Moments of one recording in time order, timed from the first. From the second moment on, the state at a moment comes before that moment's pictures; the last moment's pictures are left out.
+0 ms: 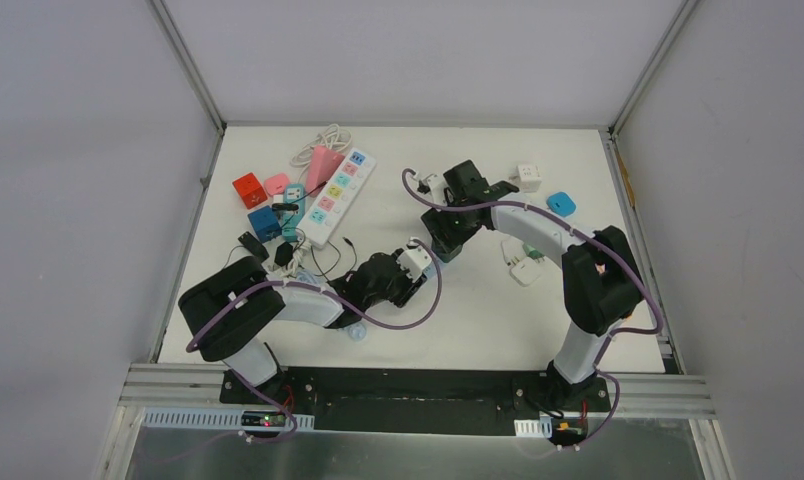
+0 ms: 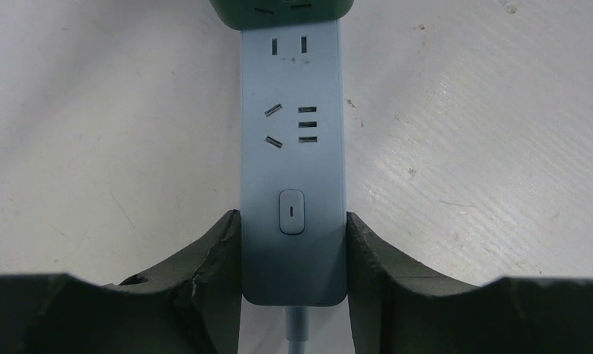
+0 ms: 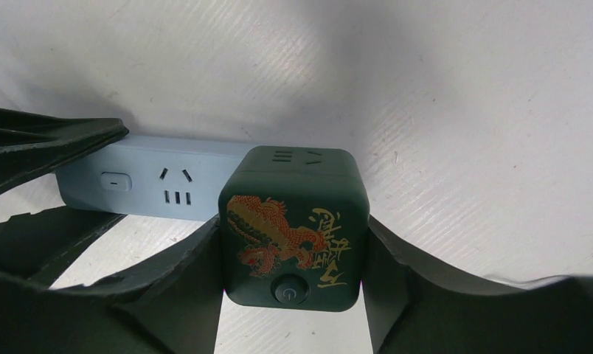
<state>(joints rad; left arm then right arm) -0.95 1.59 0.53 0.64 -0.07 0.07 0.59 1.78 1.31 -0.63 -0.17 -0.17</state>
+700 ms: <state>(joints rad) -0.98 1.55 0.51 0.64 -0.14 0.06 0.52 1.75 1.26 -0.58 -0.32 -0.19</state>
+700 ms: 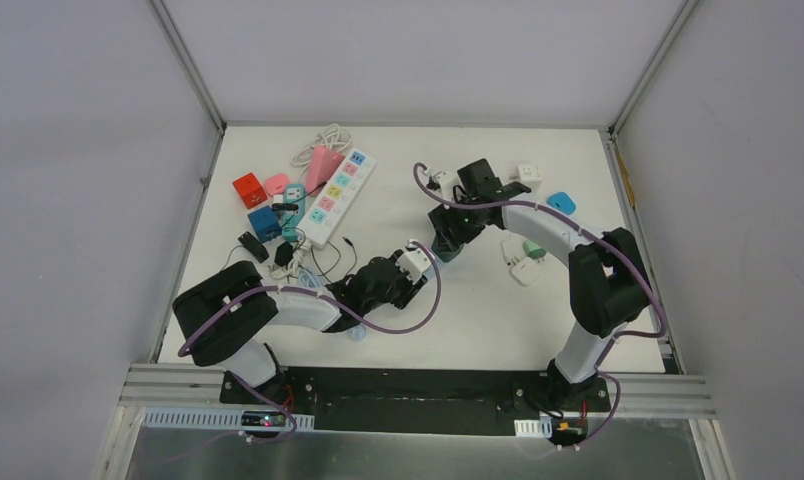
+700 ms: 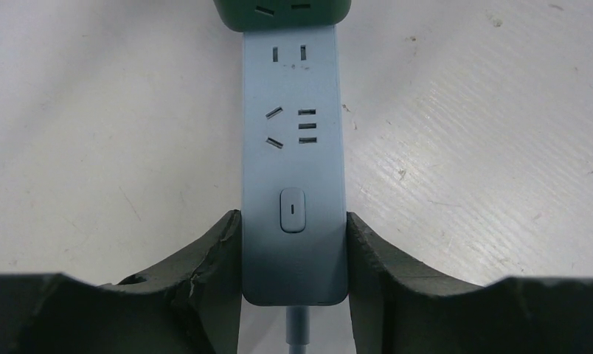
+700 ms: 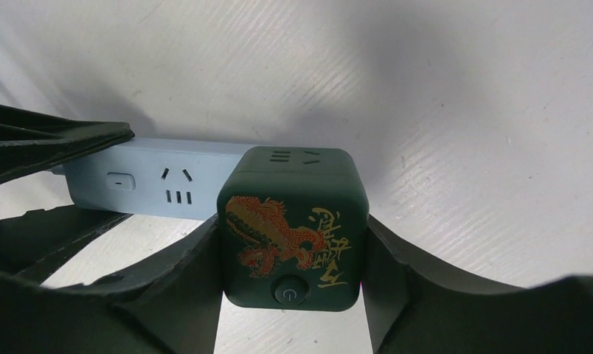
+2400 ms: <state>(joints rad) -0.98 1.57 0.54 0.57 -0.13 0.04 0.57 1.71 1.23 -0.61 -0.23 -0.20</state>
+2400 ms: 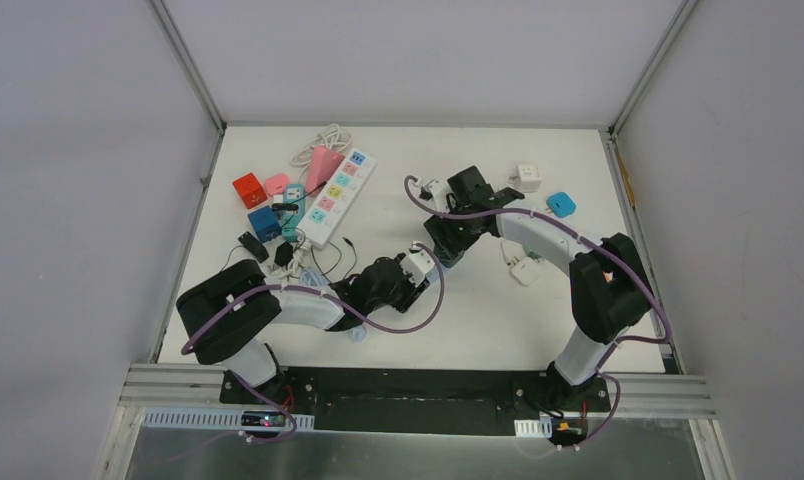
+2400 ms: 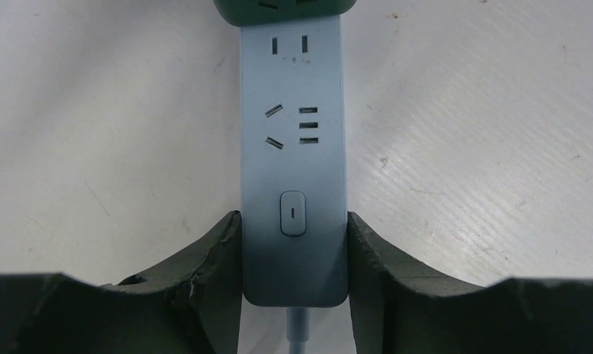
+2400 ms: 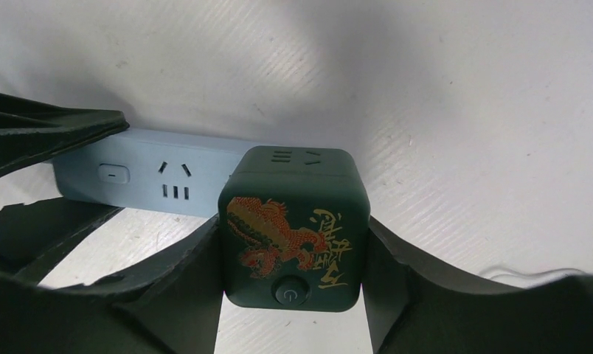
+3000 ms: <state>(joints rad) -0.98 1.58 0.54 0.57 -0.13 0.02 0.61 1.71 1.23 -0.61 -0.16 -0.21</state>
